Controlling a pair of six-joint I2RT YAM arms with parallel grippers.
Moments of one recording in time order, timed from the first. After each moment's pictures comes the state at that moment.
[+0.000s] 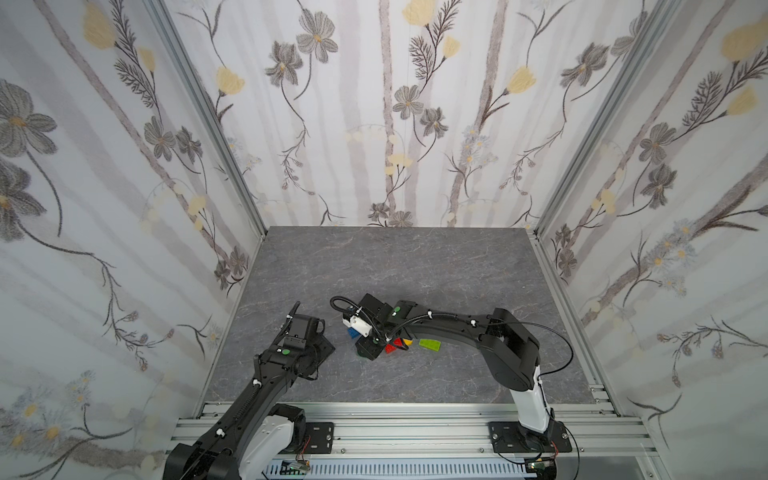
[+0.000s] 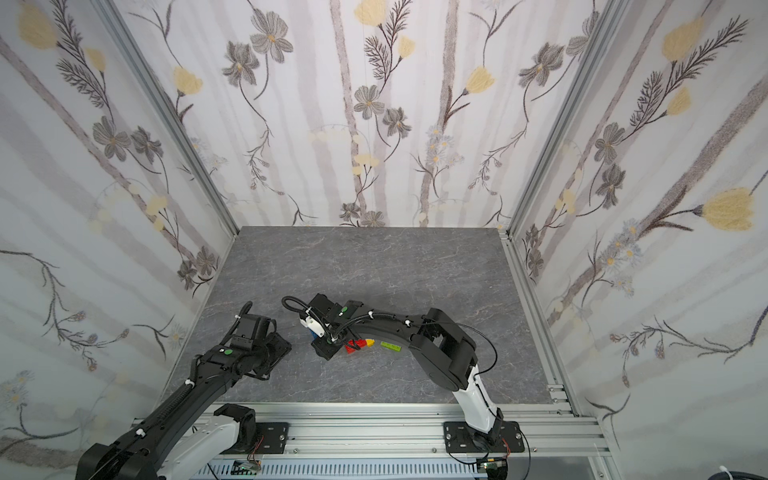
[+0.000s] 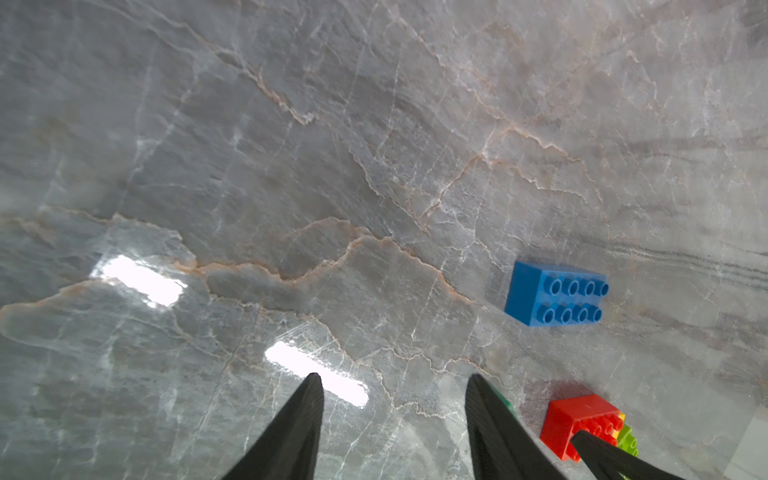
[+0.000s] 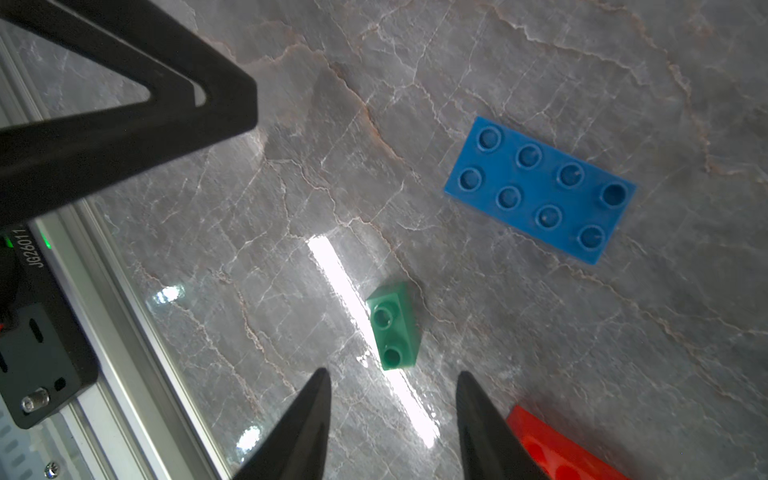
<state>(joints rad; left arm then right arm) -0.23 0.91 0.44 -0.60 0.05 -1.03 1.03 2.08 1.57 -0.63 -0.14 0.14</state>
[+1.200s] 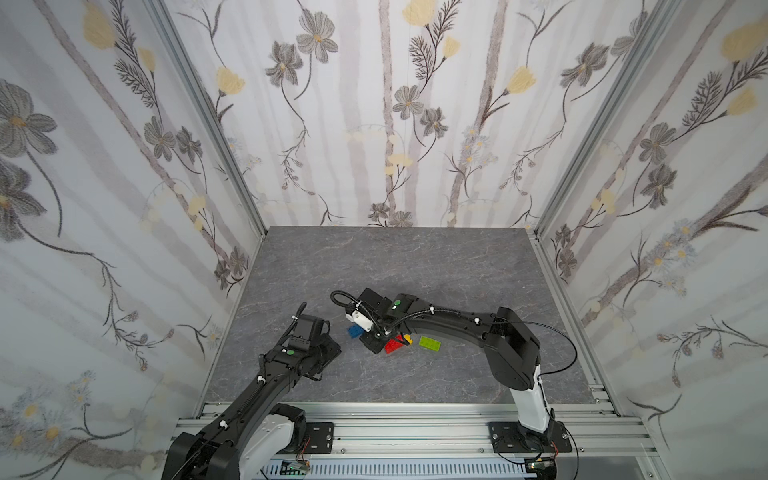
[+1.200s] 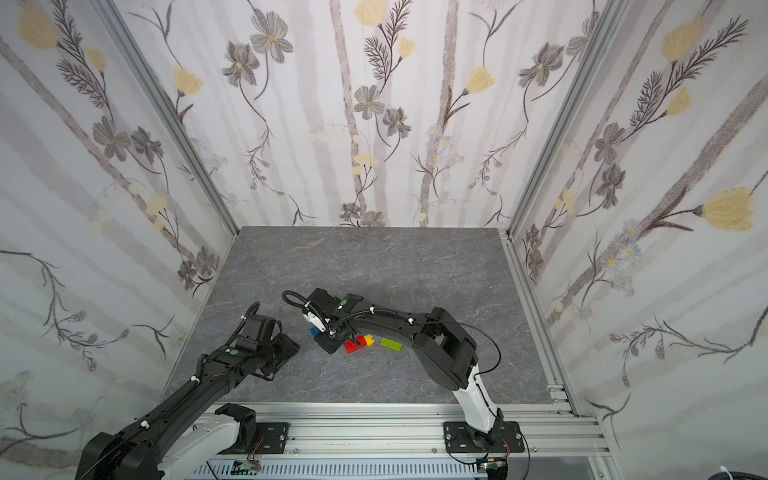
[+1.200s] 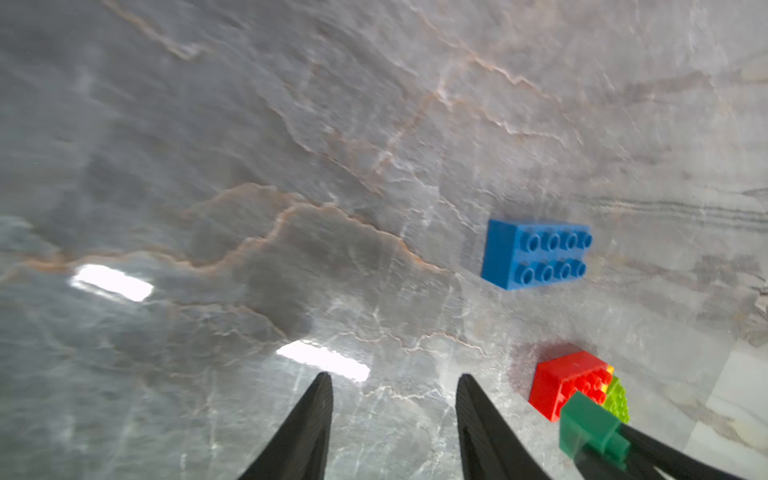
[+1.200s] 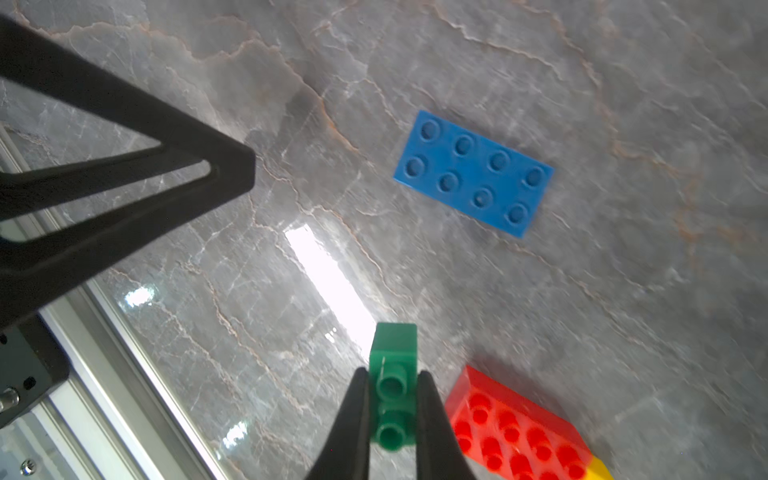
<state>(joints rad) -0.31 0.96 0.41 -0.48 0.14 -0.99 1.01 2.03 1.61 -0.75 -0.06 0.14</state>
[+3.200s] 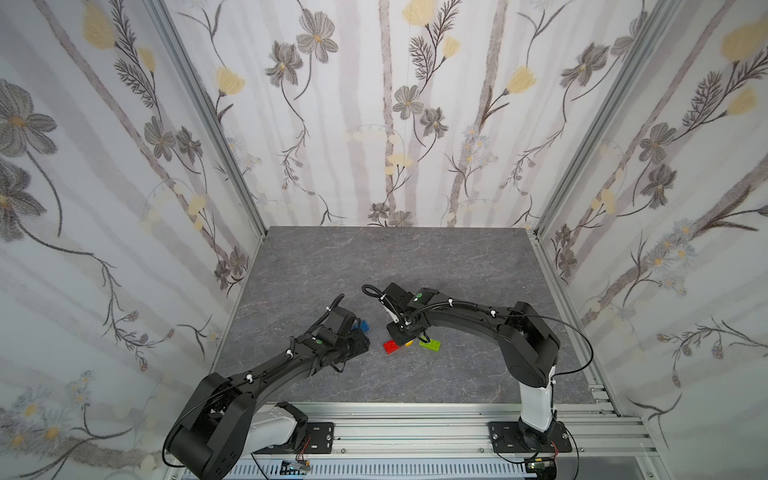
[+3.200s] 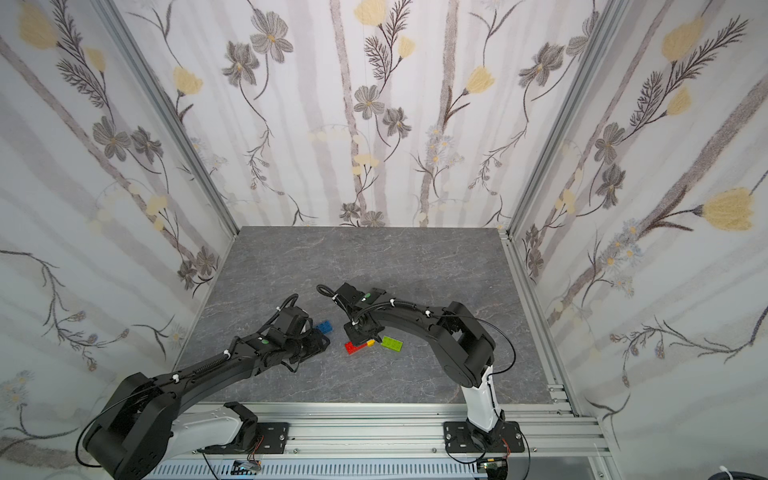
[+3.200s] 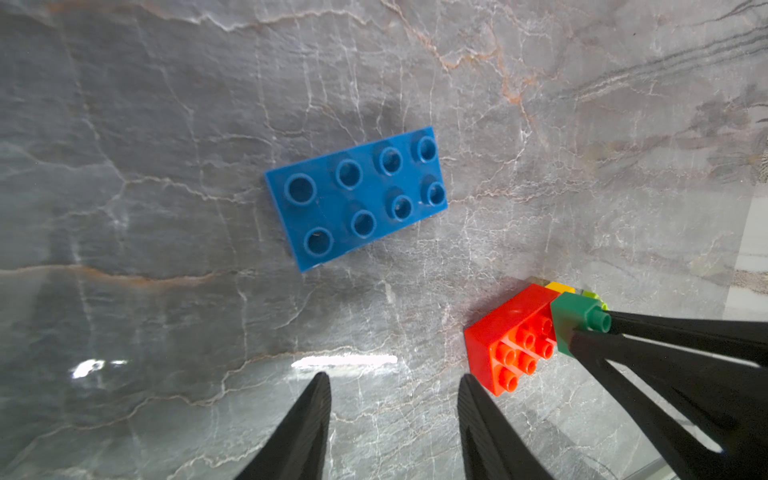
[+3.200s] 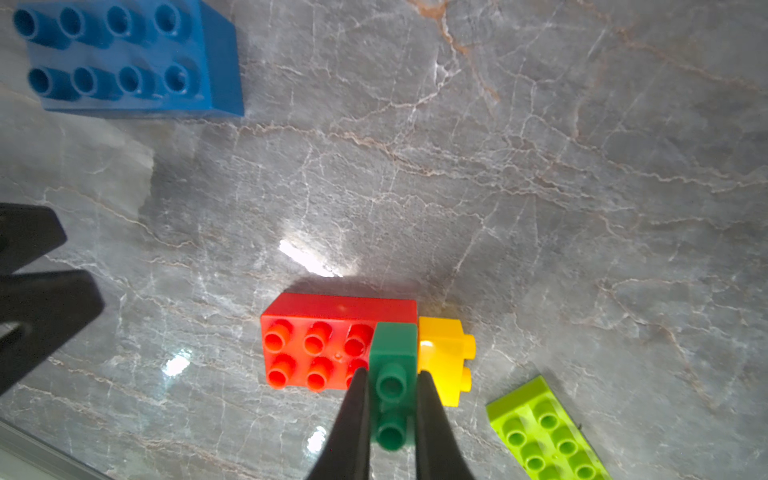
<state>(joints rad) -0.55 1.22 0.50 -0.26 0.13 -0.90 0.89 1.97 1.44 -0.79 0.03 0.37</state>
